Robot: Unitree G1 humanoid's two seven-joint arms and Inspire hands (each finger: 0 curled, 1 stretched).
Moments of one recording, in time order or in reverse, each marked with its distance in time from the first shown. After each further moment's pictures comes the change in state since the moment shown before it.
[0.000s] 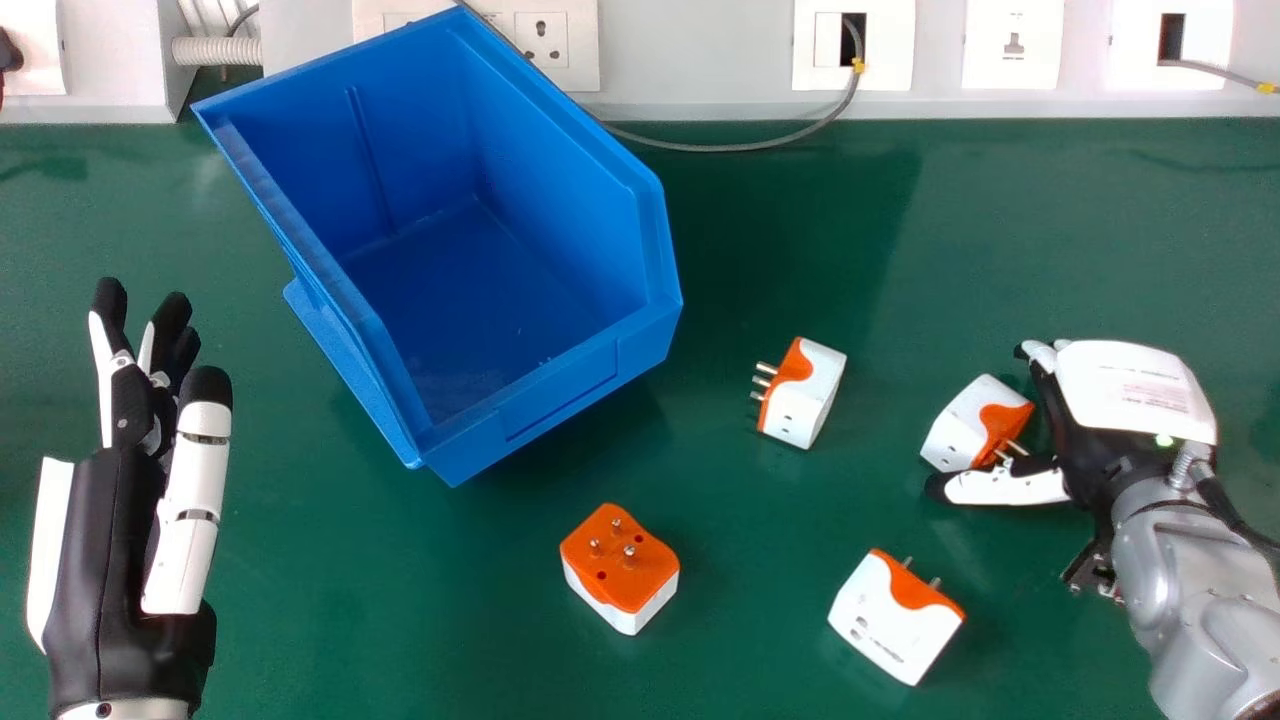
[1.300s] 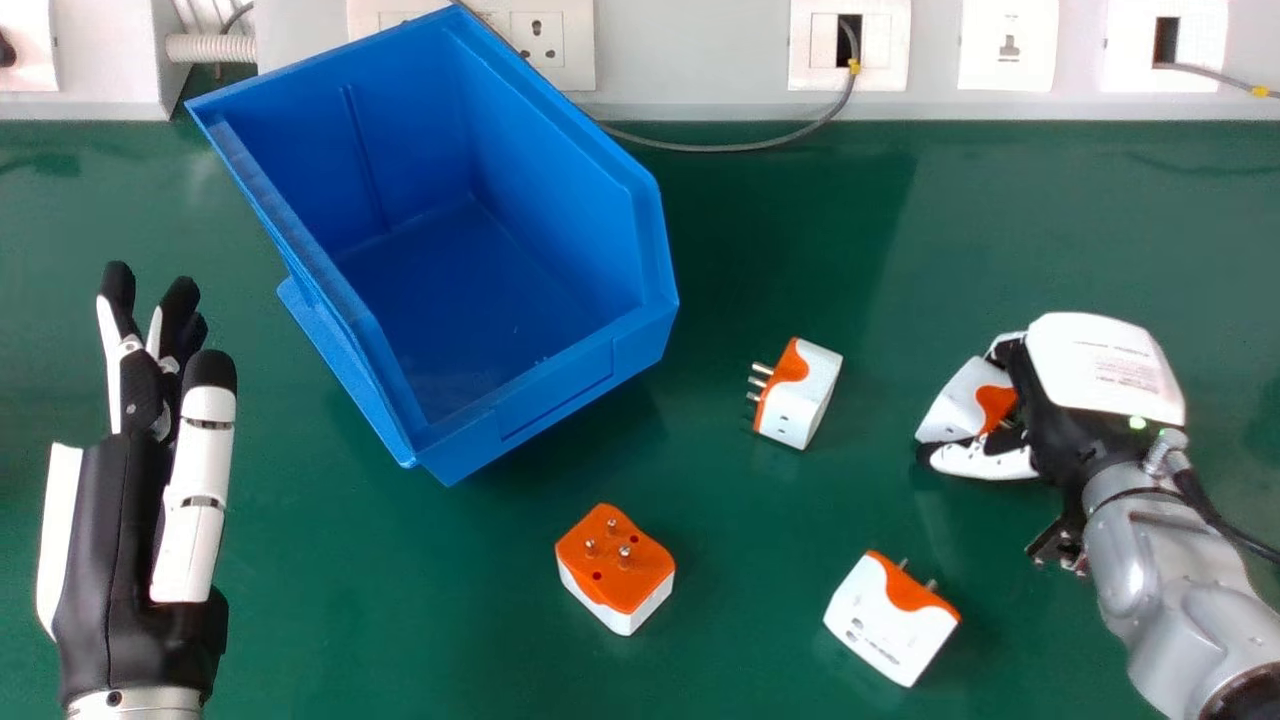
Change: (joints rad) left arm 0.007 -0.019 -0.011 -0.051 0.007 0.039 0.001; right arm -0.030 0.026 -0.011 0.070 0.095 -0.117 -0.138
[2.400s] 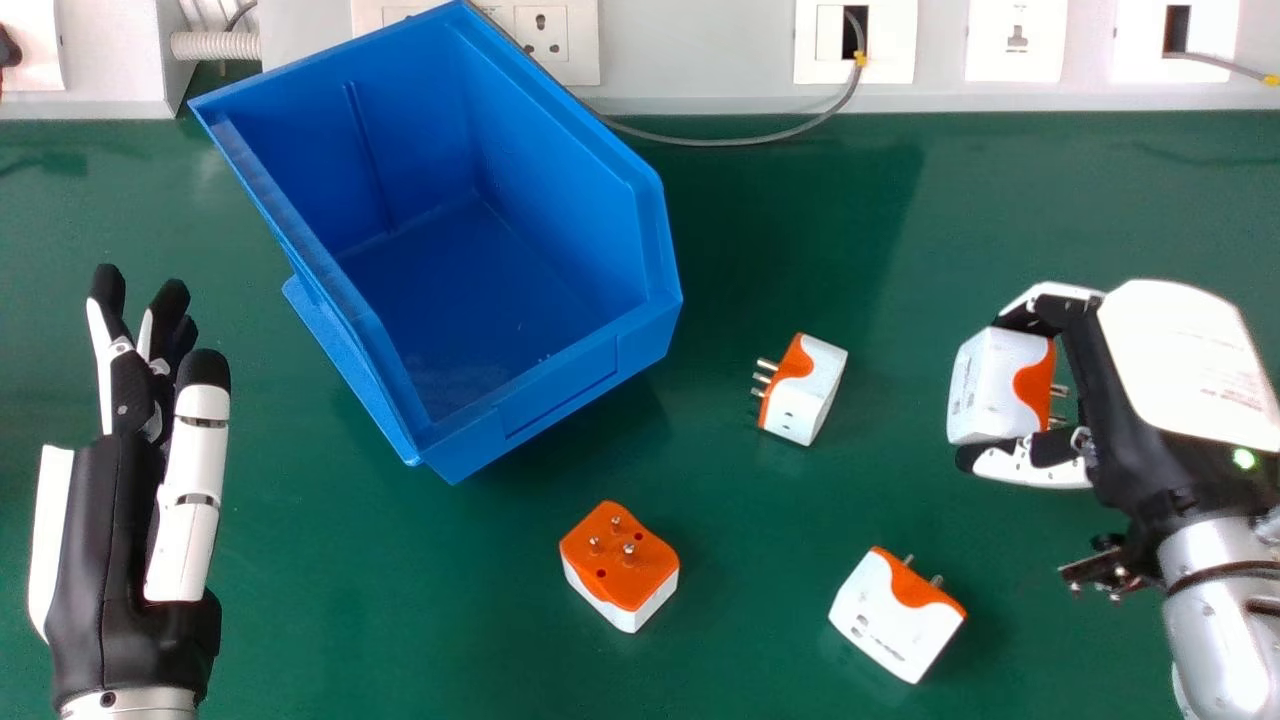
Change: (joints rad) left arm 0.009 0.001 -0.002 -0.030 0.008 0.033 0.025; right arm 0.482 -0.078 -0.239 -0.899 -0.029 0.041 0.062
